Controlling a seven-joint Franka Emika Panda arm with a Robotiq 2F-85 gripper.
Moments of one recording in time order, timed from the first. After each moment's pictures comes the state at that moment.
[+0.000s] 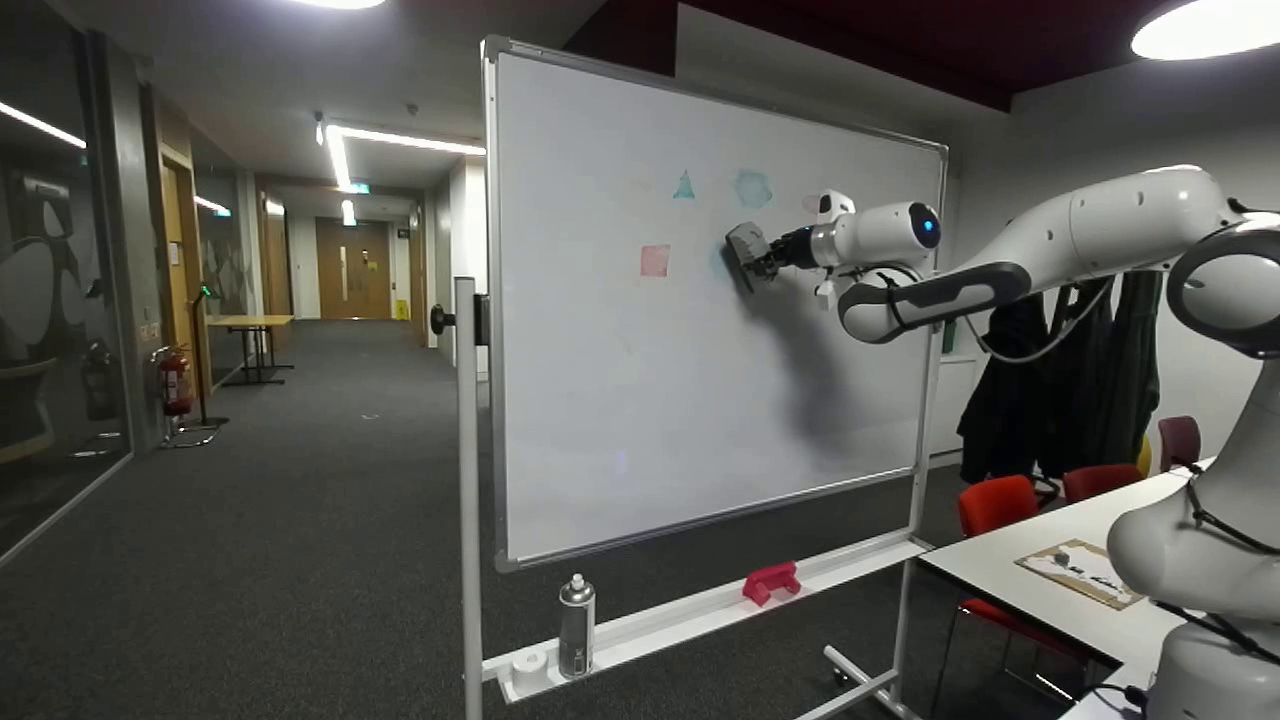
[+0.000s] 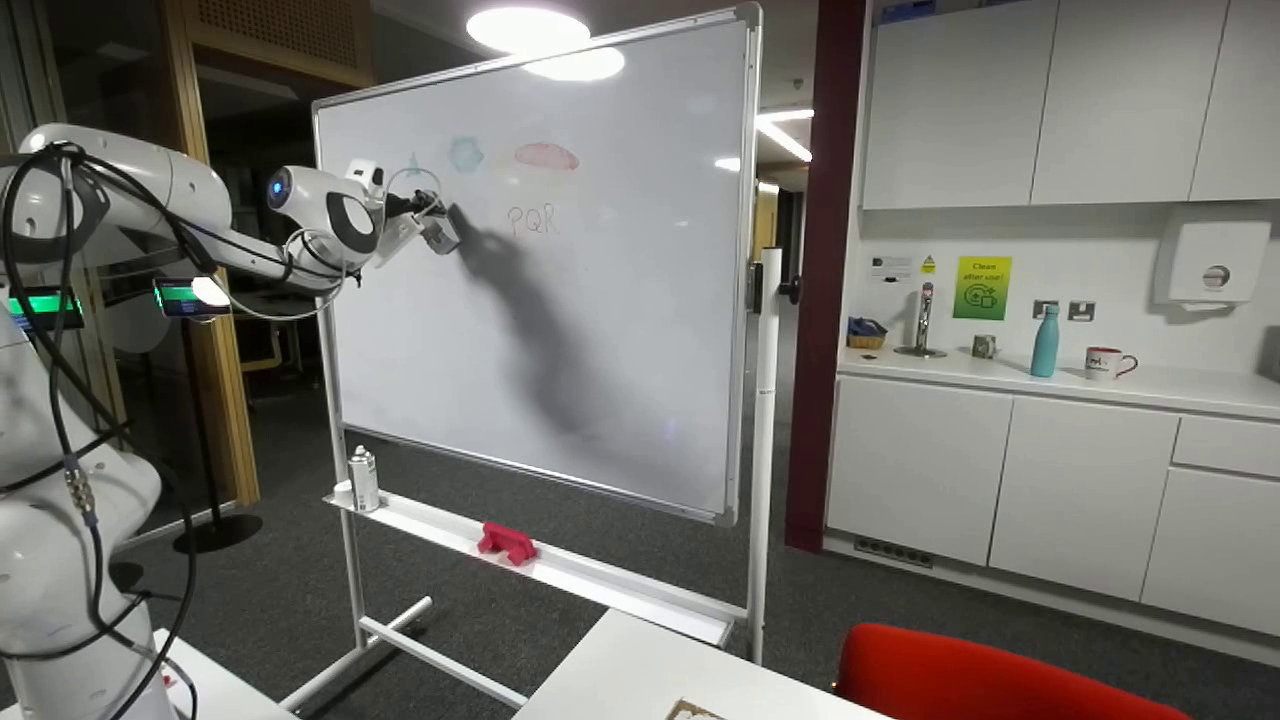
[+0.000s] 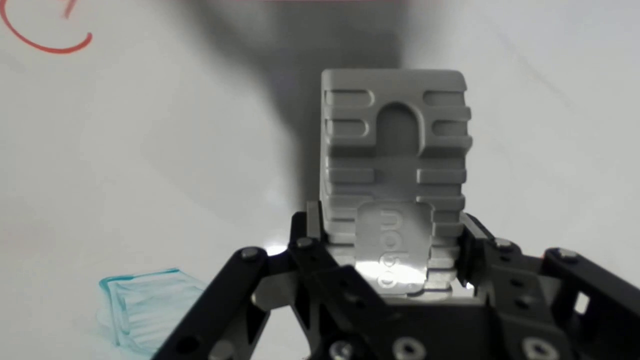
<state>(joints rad) -0.77 -0.26 0.83 -1.99 -0.43 3.30 -0.02</state>
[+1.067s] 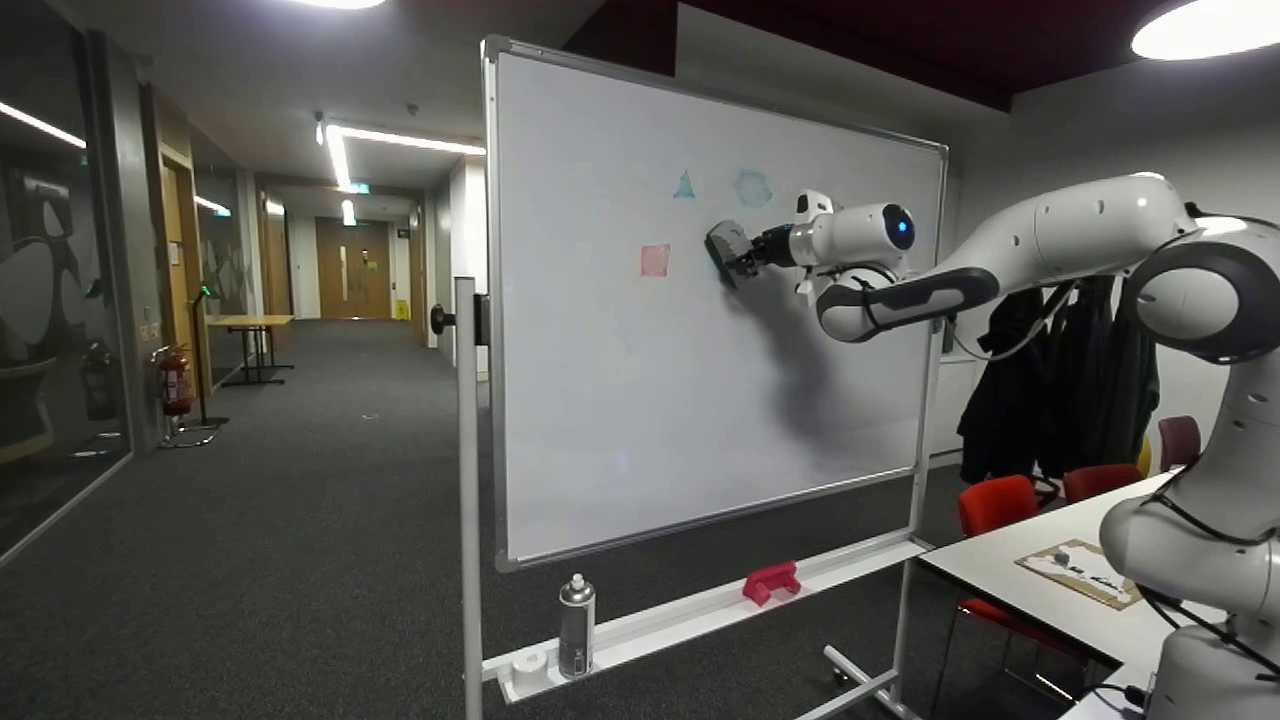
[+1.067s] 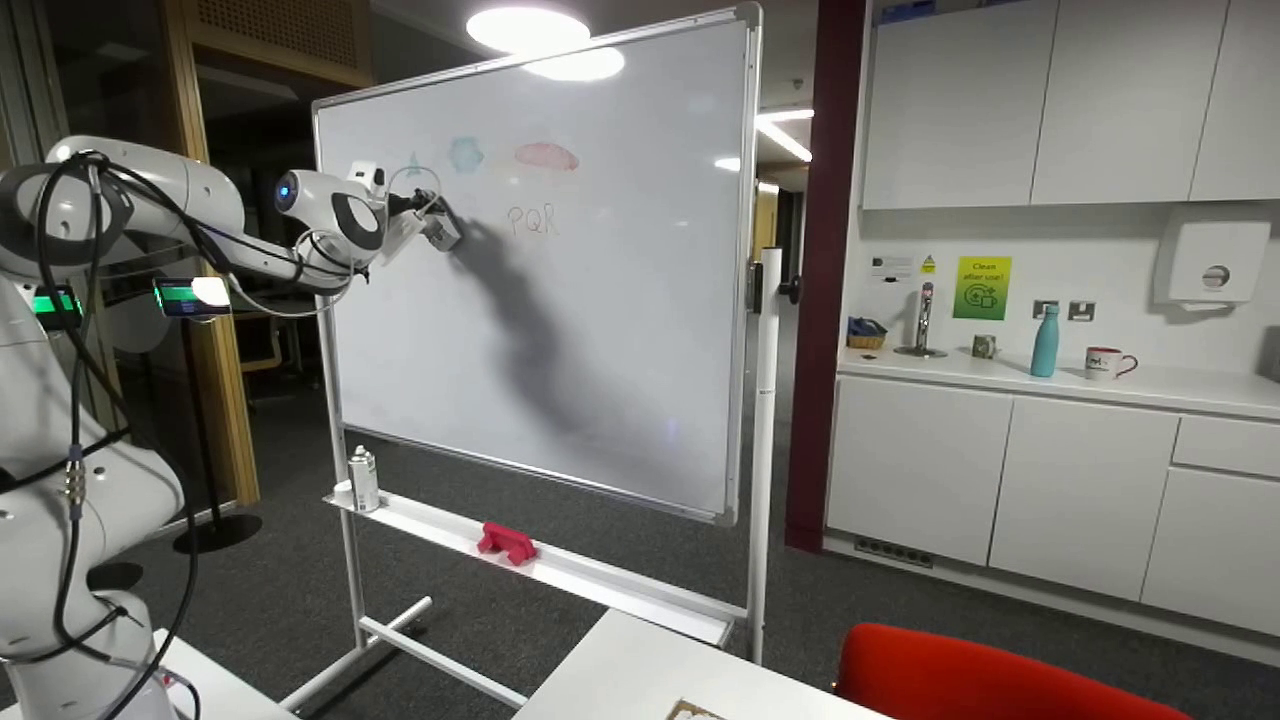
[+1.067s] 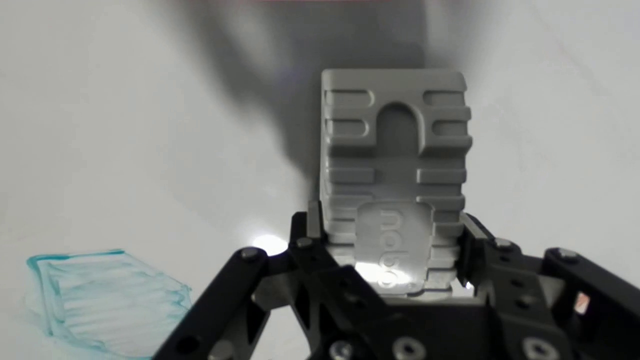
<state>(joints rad) -1.17 -0.26 1.23 -1.88 -0.43 3.30 -0.02</state>
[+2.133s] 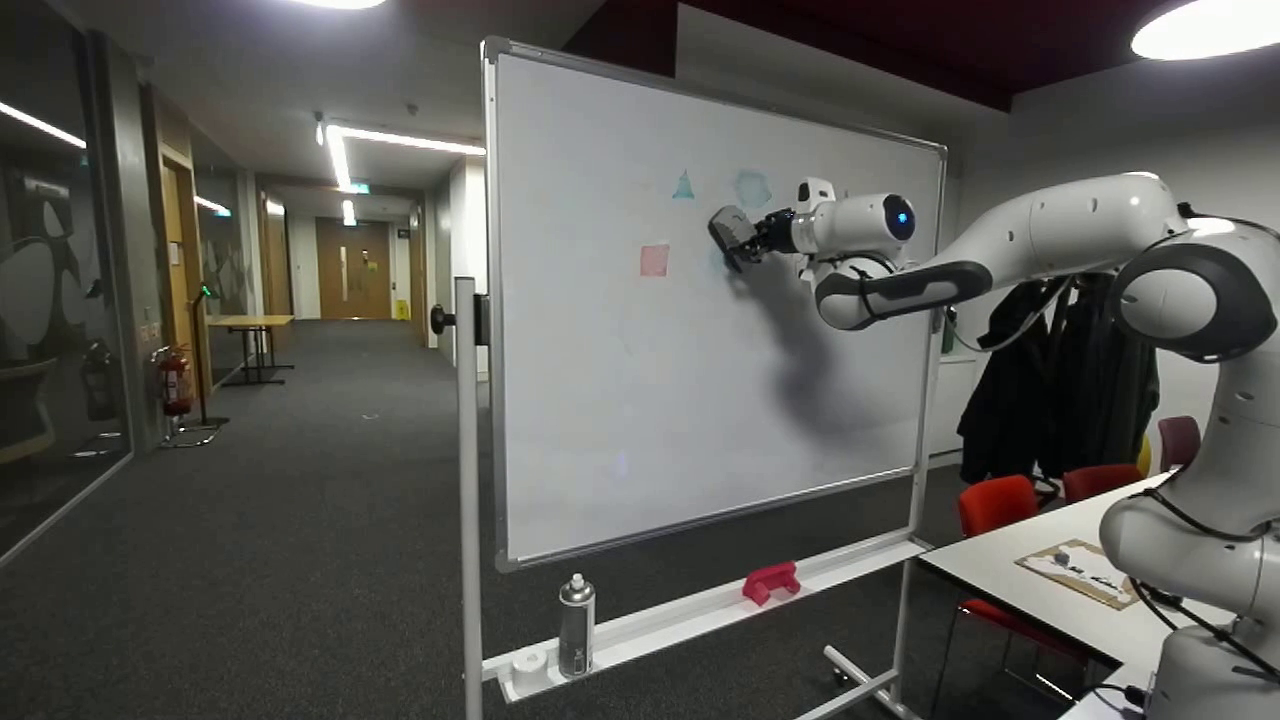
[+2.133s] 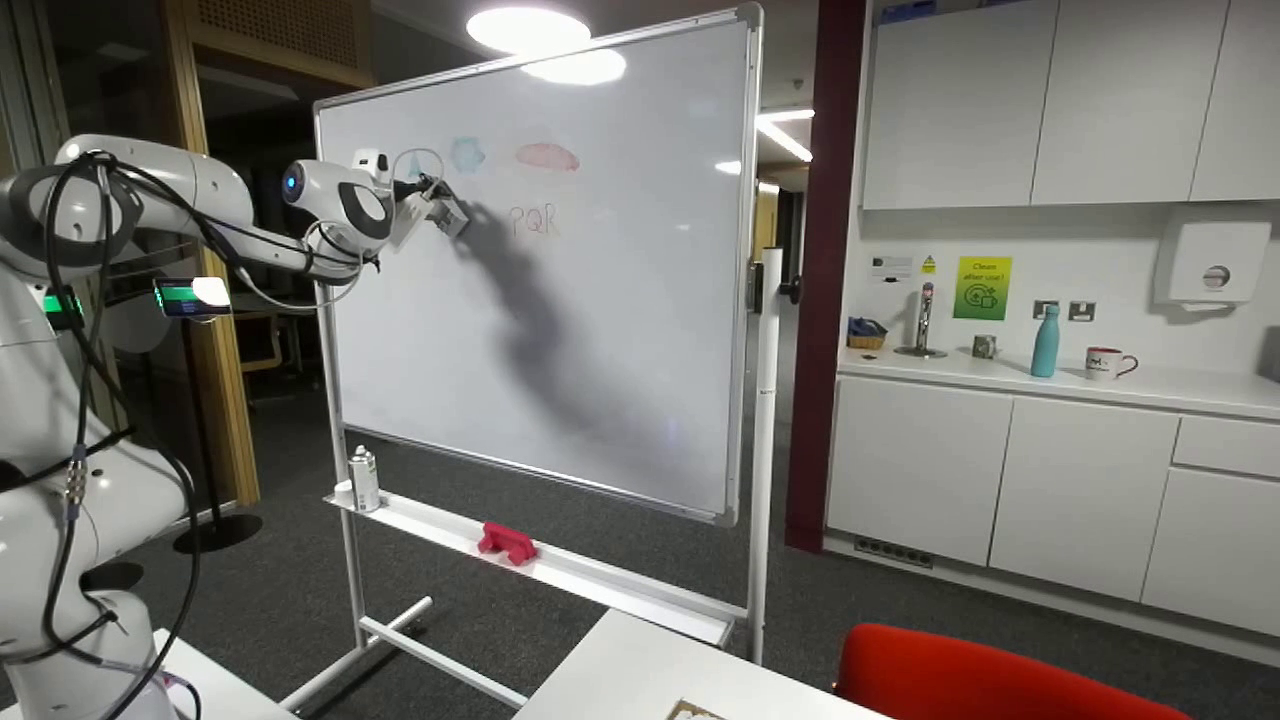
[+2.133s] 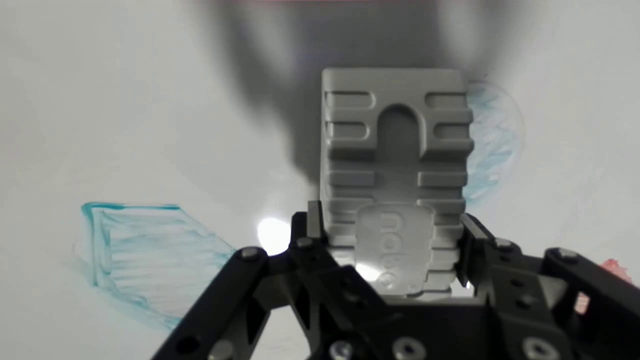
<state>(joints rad) -1.30 -0.25 1.32 -1.80 -0.44 3.30 -0.10</state>
